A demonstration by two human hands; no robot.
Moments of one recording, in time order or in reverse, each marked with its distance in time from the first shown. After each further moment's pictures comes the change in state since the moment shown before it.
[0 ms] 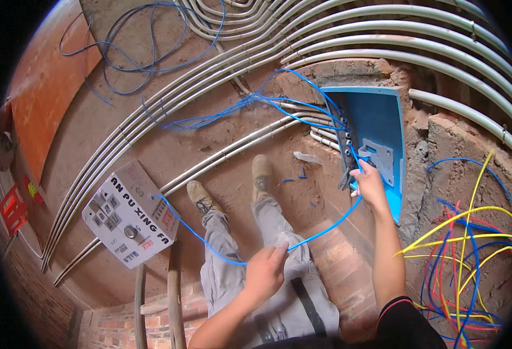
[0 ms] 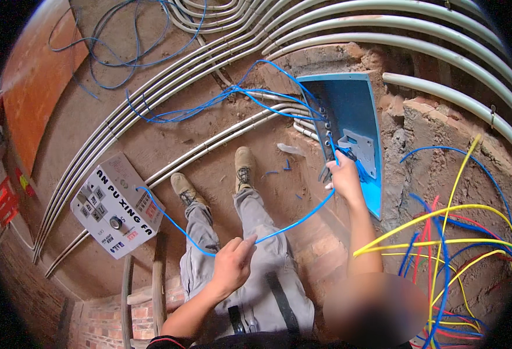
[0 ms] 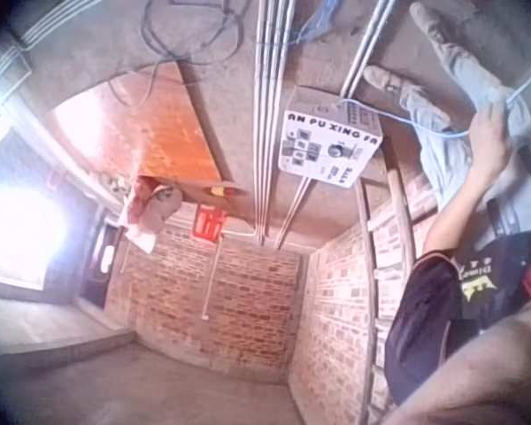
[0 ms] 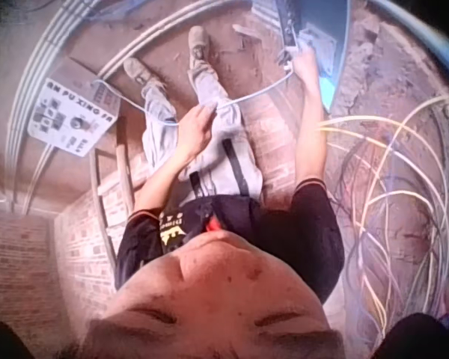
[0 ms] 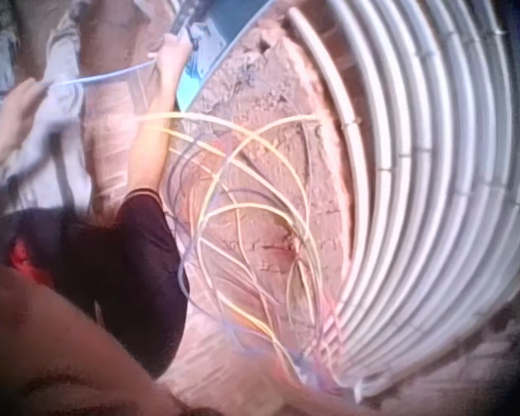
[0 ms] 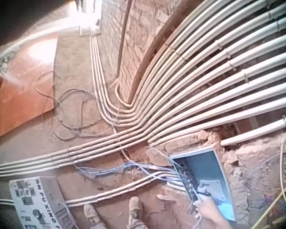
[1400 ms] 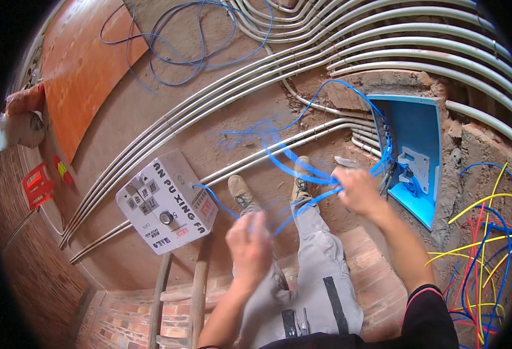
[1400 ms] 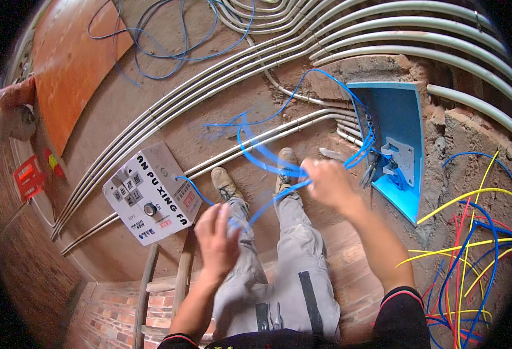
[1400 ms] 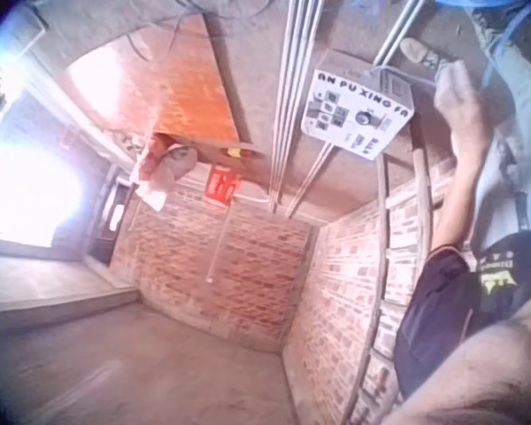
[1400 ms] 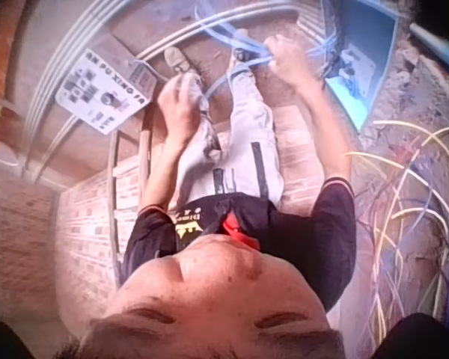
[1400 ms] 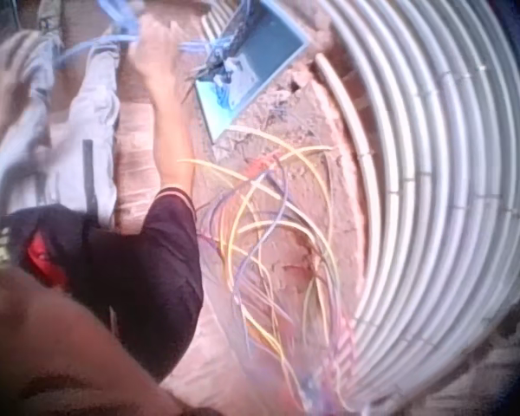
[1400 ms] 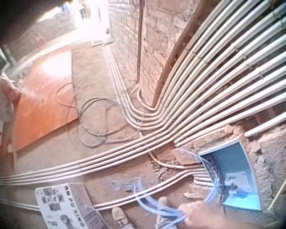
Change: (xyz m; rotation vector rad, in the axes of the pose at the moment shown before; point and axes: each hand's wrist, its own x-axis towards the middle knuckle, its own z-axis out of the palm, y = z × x) left_hand -0.016 -0.051 -0.094 0.507 0.444 -0.003; right_hand -0.069 -0.084 0.120 -0.803 -0.267 -0.925
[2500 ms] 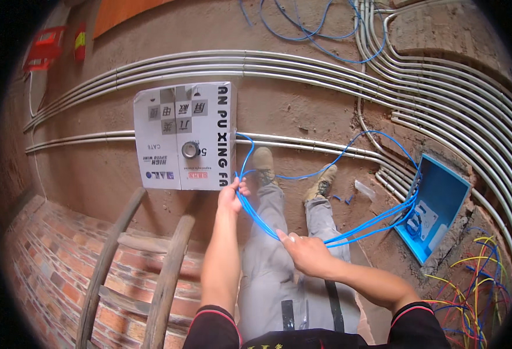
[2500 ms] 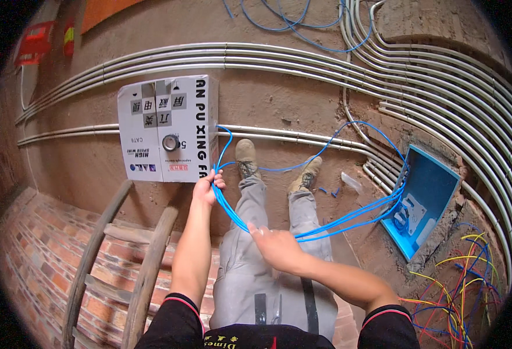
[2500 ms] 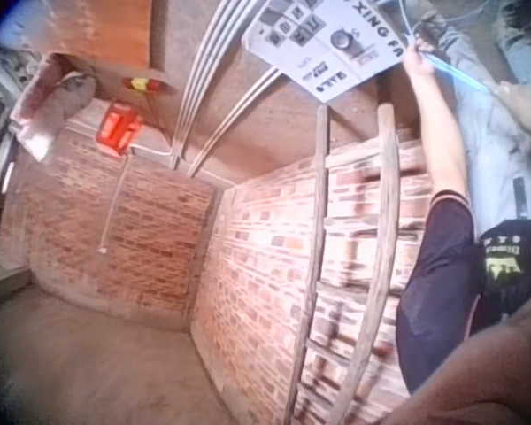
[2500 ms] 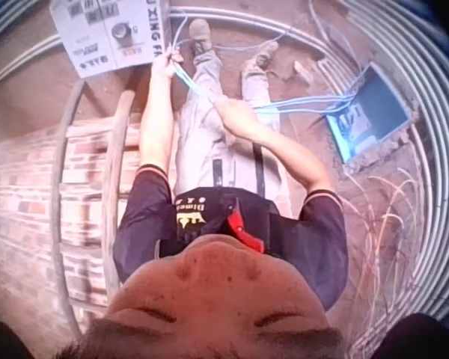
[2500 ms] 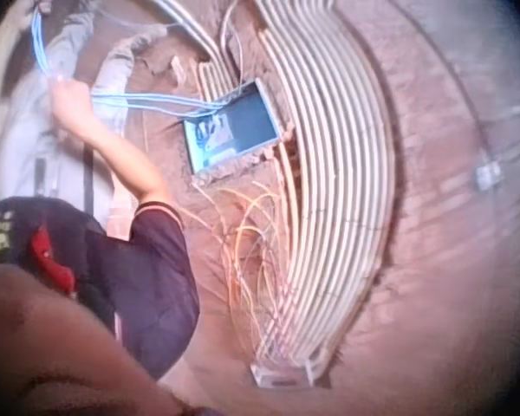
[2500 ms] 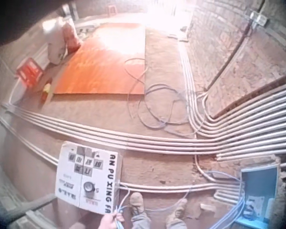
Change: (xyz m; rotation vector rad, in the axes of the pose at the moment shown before) left_hand -0.137 -0.346 0.117 -2.435 0.349 -1.444; right_hand -0.043 -0.302 0.164 -0.095 -0.640 -0.468
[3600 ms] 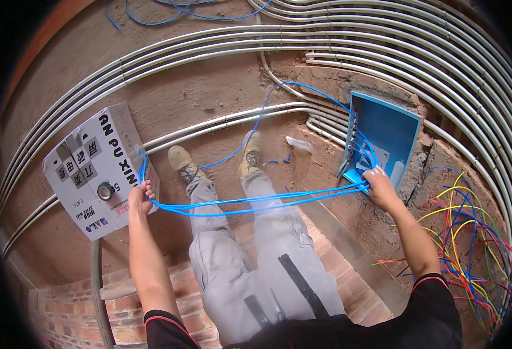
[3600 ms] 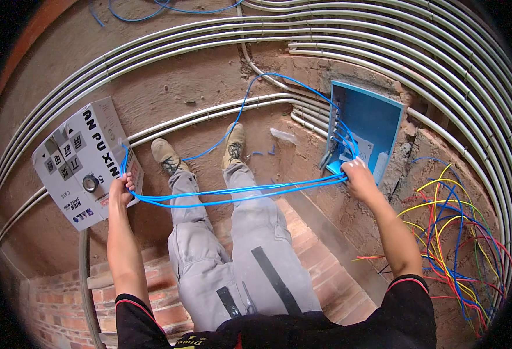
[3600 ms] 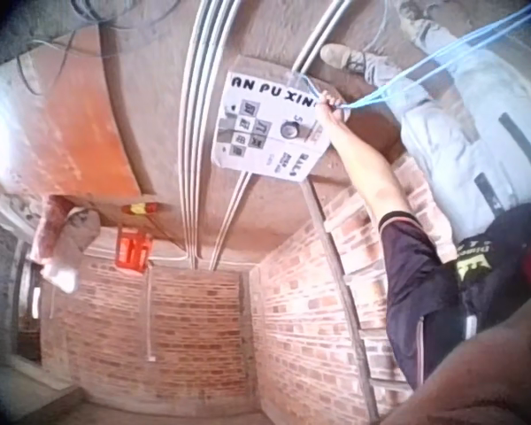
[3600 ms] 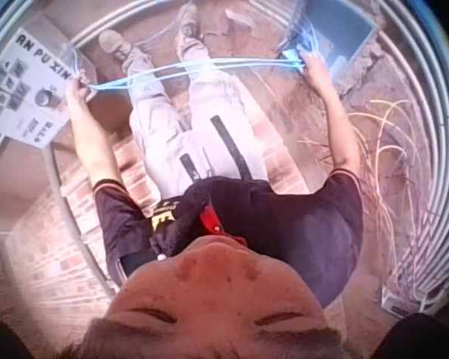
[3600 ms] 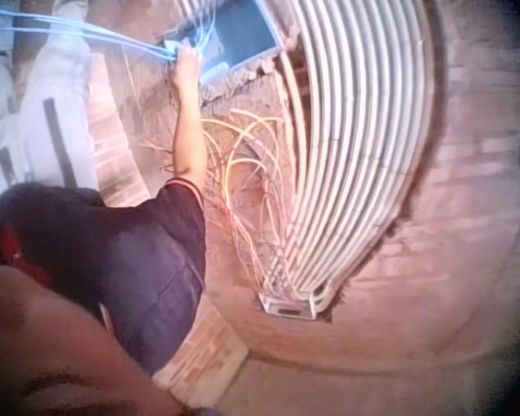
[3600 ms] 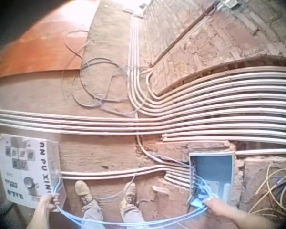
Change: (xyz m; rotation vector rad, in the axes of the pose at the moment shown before) left_hand 0.090 0.062 0.041 0.646 0.301 0.039; right_hand -0.287 0.269 -0.091 -0.232 0.120 0.757
